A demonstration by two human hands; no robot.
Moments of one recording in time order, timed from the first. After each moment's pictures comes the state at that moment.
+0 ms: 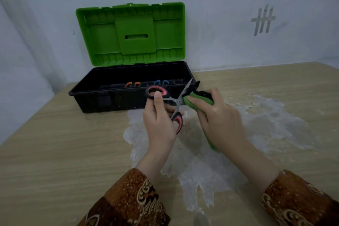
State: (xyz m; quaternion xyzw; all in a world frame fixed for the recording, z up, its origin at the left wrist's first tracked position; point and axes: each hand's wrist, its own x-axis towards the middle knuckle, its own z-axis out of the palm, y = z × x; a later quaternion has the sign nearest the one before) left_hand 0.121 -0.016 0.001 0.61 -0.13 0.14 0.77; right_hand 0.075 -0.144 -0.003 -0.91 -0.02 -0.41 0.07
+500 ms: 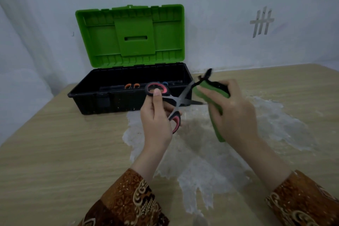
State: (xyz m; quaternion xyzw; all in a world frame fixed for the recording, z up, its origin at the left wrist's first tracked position) left_hand 0.121 -0.012 0.010 0.63 -0.18 0.14 0.75; right_hand 0.065 -0.161 0.012 -0.87 -0.02 -0.49 0.09
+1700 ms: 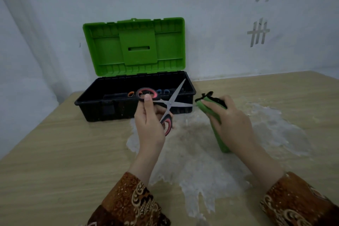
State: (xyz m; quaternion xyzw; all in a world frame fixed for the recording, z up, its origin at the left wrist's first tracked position) left_hand 0.127 0.002 0.021 0.58 -0.16 0.14 0.78; right_hand 0.077 -0.179 -0.009 -0.90 0.03 -0.42 0.09
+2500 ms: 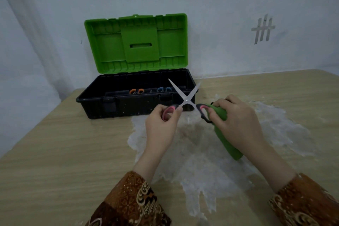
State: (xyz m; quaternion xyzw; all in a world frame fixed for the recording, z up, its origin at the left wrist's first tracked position) left_hand 0.141 -0.003 -0.005 0.76 -0.18 0.10 0.62; right_hand 0.066 -0.169 0.010 -0.90 0.06 -0.40 0.14
